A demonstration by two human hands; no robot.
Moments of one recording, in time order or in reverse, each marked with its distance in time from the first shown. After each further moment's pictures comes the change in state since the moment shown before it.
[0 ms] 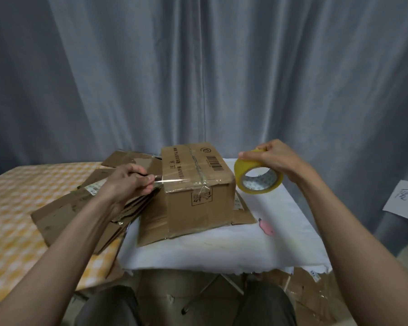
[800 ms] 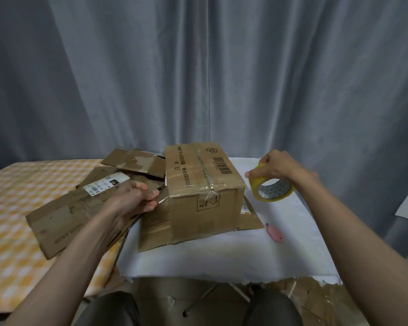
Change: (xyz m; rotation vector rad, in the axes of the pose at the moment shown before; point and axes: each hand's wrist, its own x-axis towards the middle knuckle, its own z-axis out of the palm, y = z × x) left_hand 0.021 -0.030 -0.002 -0.049 0.018 -0.249; right_hand 0.055 0.029 0.026 -0.377 -0.095 0.139
